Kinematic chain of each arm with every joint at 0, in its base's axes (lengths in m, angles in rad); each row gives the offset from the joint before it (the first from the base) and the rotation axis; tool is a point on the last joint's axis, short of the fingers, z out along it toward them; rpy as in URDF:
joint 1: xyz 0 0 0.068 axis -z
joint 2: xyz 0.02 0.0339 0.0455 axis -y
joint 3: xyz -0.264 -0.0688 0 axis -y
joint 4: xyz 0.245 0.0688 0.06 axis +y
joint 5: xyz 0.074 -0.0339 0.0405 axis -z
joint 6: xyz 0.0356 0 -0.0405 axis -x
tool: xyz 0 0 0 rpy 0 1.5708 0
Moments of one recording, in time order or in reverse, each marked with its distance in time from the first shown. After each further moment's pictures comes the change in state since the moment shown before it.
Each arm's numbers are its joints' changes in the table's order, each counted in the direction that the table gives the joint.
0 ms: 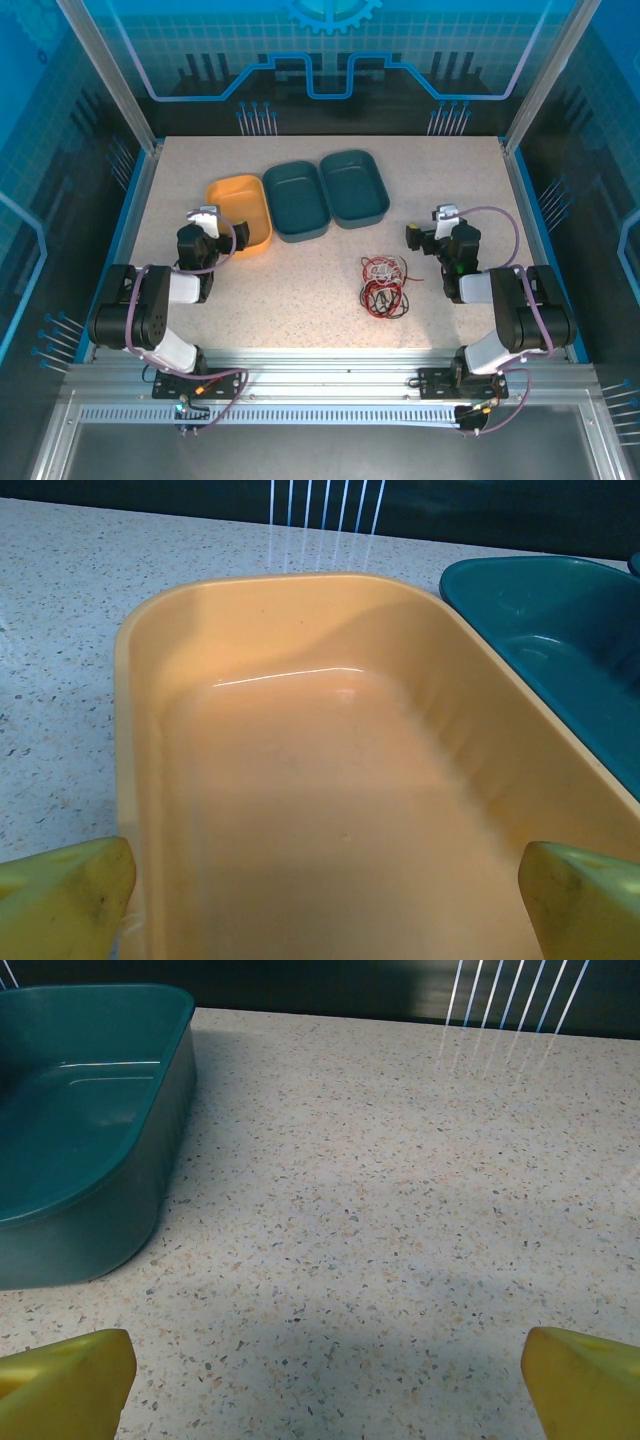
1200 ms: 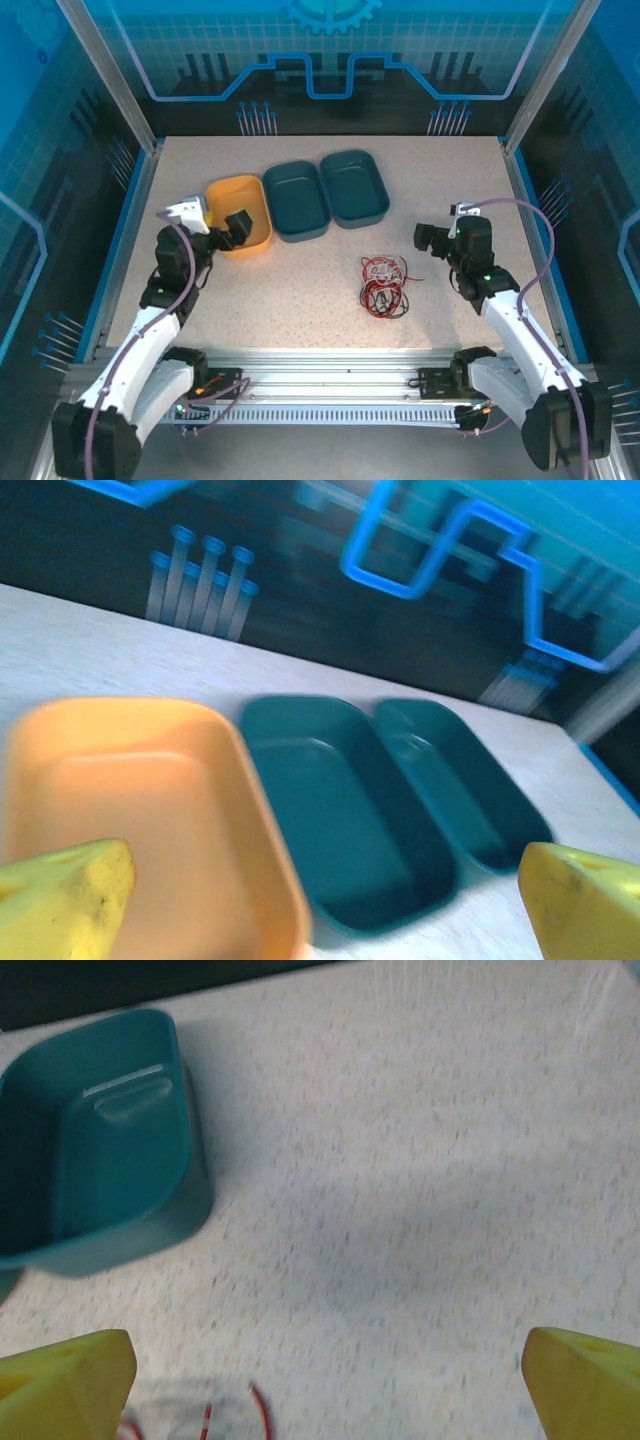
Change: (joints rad) left arm 0.208 0.755 0.132 0.743 0.003 0.309; right arm -0.140 0.628 0.241 1.114 0.213 -0.352
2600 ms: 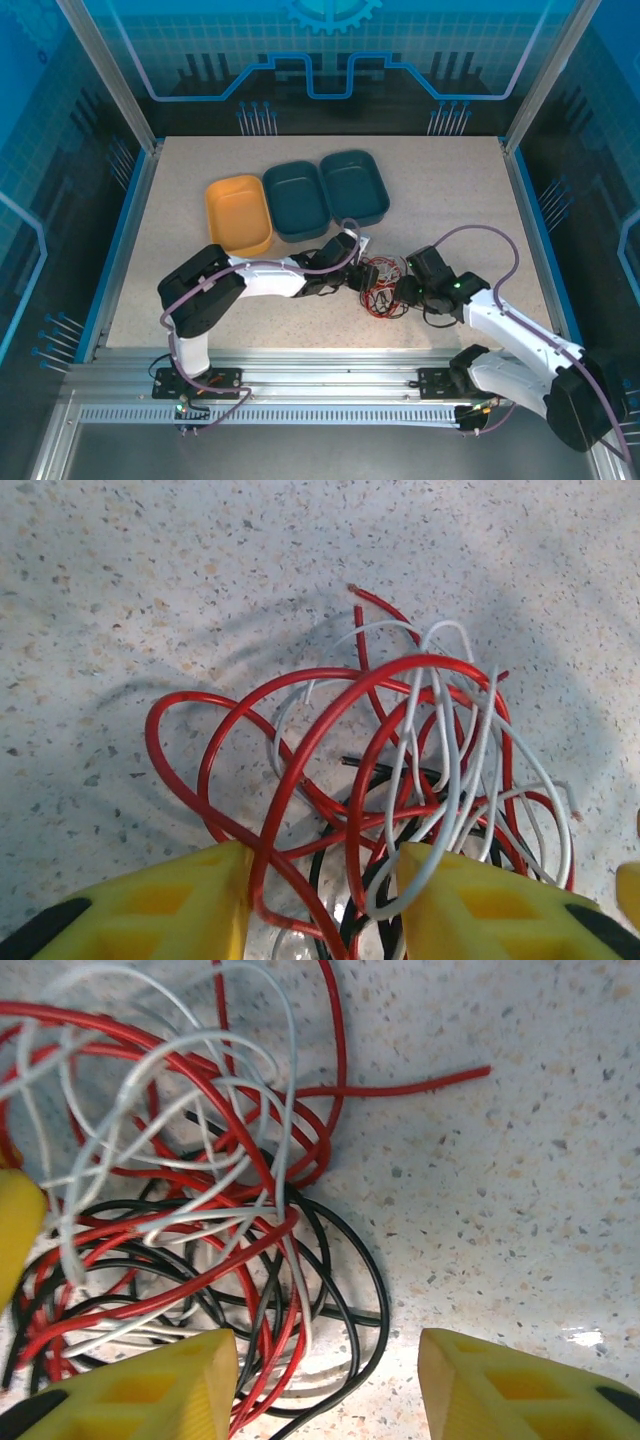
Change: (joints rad) left arm 0.723 -1.075 0.514 -0.027 -0.010 0.142; right arm -0.349 -0.106 -0.063 0.375 -0.077 -0.523
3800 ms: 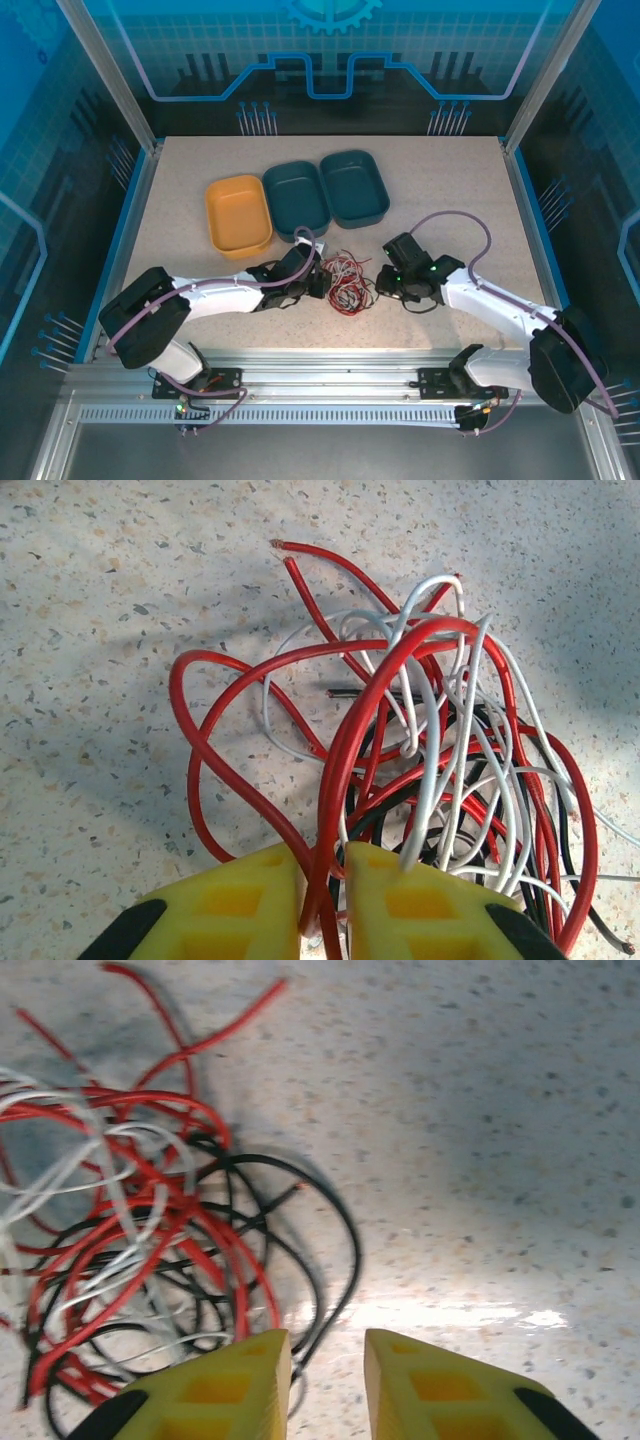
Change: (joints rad) left arm -0.072 0.343 -0.317 0.100 -0.134 0.056; right arm -0.106 -0.206 0.164 -0.071 -0.075 -0.037
